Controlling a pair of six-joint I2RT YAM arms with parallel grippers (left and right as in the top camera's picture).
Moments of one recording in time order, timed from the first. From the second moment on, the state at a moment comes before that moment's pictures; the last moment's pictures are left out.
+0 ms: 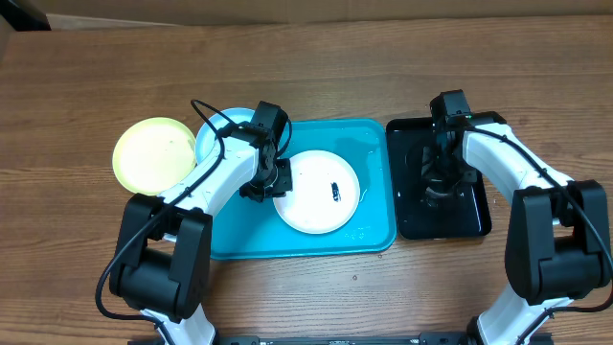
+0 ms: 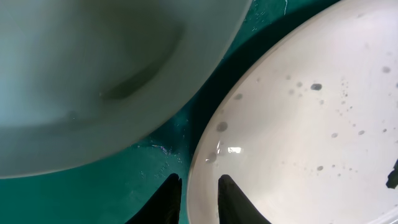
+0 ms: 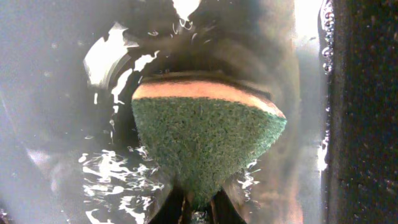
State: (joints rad) left arm -0.34 1.86 1.21 -0.84 0.08 -0.45; right arm 0.13 1.88 1.21 -0.83 0.11 0.28
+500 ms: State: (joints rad) left arm -0.34 1.86 1.21 -0.83 0.06 -0.45; right arm 0.13 1.88 1.21 -0.81 0.06 0.28
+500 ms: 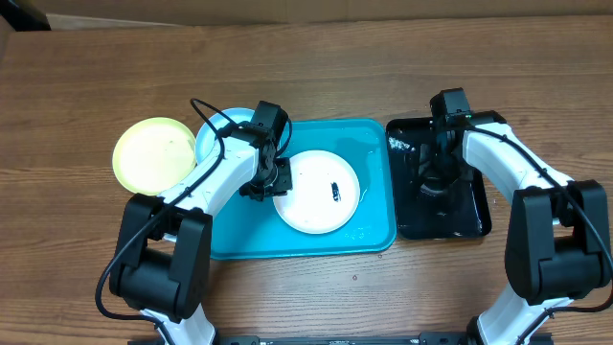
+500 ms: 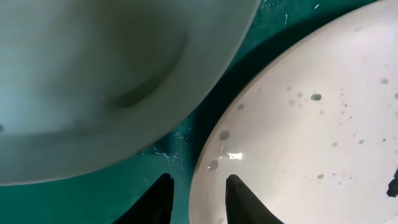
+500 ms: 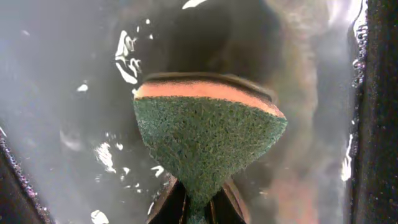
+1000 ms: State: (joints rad) left arm -0.34 1.89 1.21 -0.82 0.05 -0.45; right arm 0.13 1.88 1.21 -0.79 0.05 0.24
